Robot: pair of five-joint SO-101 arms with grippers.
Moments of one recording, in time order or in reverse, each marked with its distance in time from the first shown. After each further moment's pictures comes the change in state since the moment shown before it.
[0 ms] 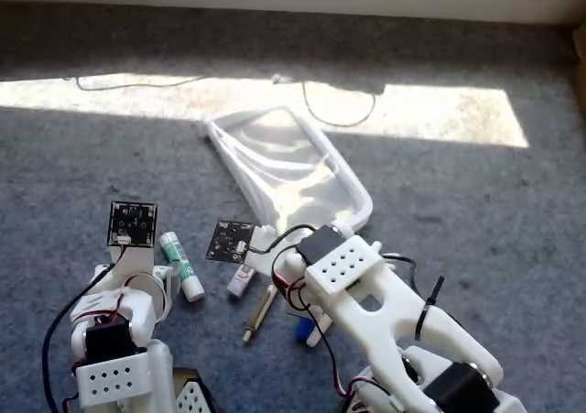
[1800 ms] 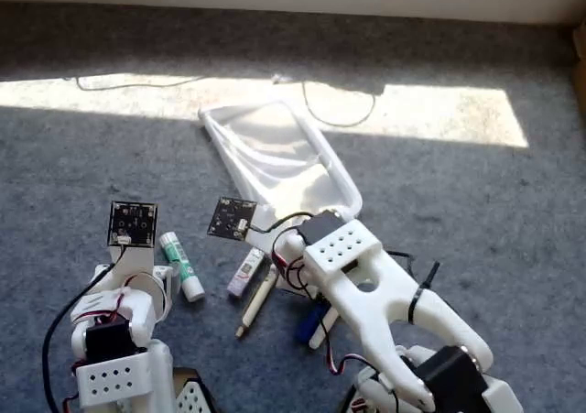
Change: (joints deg) left arm 0.0 0.0 0.0 0.0 -0.1; right arm 3.7 2.5 -3.8 -6.8 1.8
